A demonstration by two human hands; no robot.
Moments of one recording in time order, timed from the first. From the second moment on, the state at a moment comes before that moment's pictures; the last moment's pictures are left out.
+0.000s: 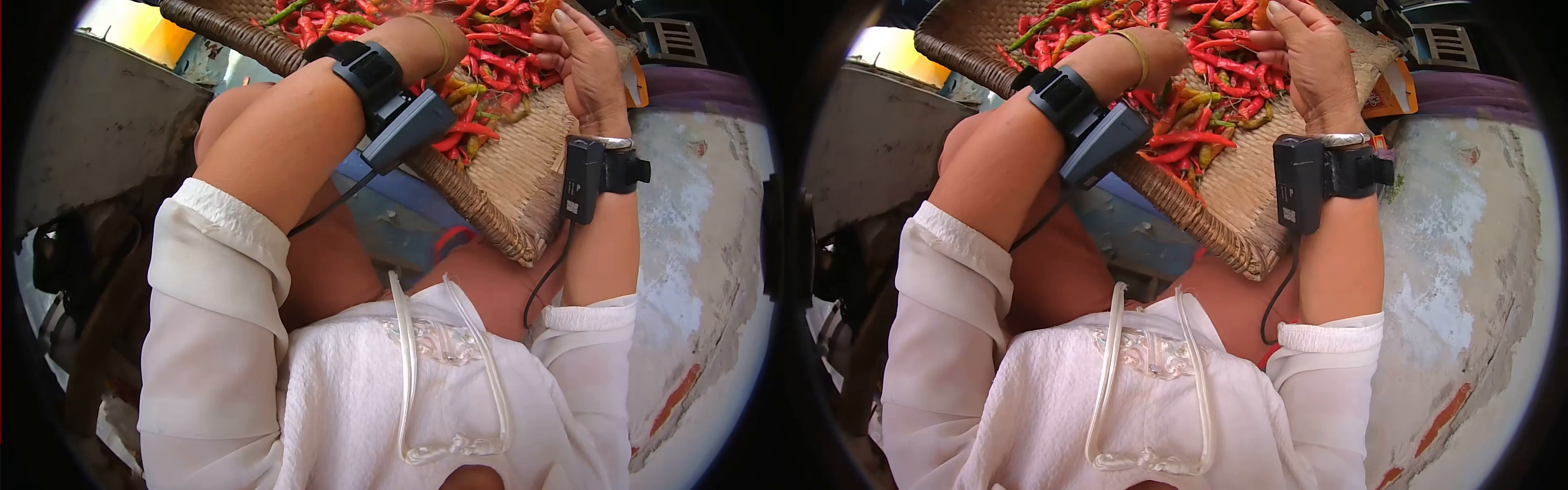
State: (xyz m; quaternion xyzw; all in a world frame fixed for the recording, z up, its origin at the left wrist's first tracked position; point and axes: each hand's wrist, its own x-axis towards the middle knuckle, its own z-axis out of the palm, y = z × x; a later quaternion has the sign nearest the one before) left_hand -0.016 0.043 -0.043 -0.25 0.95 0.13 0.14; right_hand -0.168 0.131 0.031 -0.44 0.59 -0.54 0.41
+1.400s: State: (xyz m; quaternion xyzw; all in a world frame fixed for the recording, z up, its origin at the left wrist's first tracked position) left_hand -0.012 0.003 0.031 -0.22 0.76 0.60 -0.16; right_hand -0.147 0.117 0.026 -0.59 0.63 -0.47 0.18
